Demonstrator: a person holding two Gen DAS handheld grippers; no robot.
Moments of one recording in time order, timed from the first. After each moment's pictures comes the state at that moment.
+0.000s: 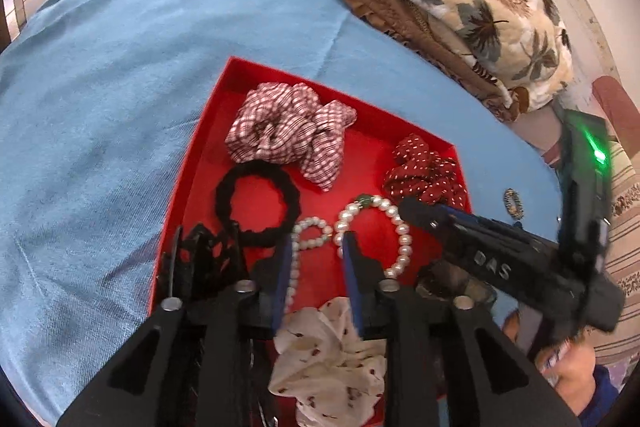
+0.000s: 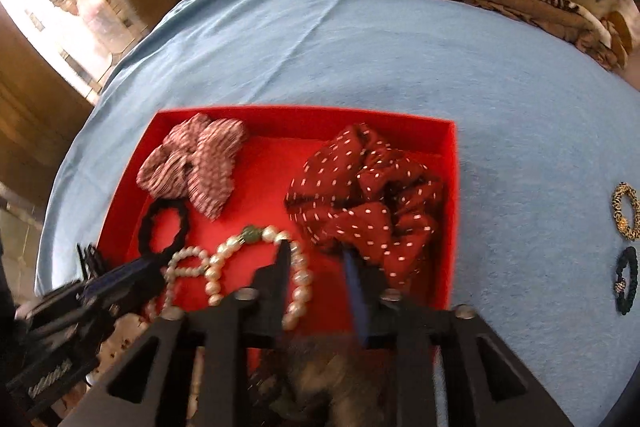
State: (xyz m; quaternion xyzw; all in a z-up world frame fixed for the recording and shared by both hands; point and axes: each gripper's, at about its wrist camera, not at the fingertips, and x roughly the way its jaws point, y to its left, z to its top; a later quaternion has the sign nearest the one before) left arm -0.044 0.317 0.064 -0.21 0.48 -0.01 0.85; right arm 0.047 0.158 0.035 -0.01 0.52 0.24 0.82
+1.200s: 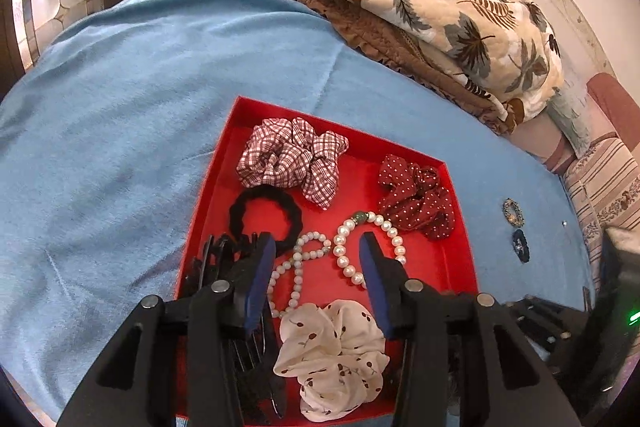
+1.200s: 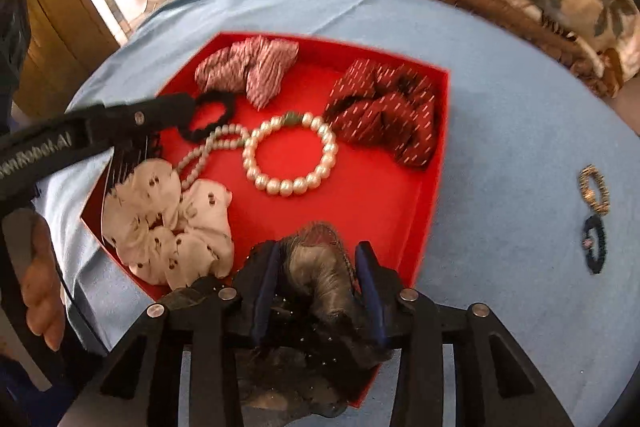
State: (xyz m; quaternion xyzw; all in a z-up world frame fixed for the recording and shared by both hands) left arm -0.059 0.311 0.082 -0.18 0.43 0.02 0.88; right arm -0.046 0.138 0.054 -0.10 0.49 0.27 0.83
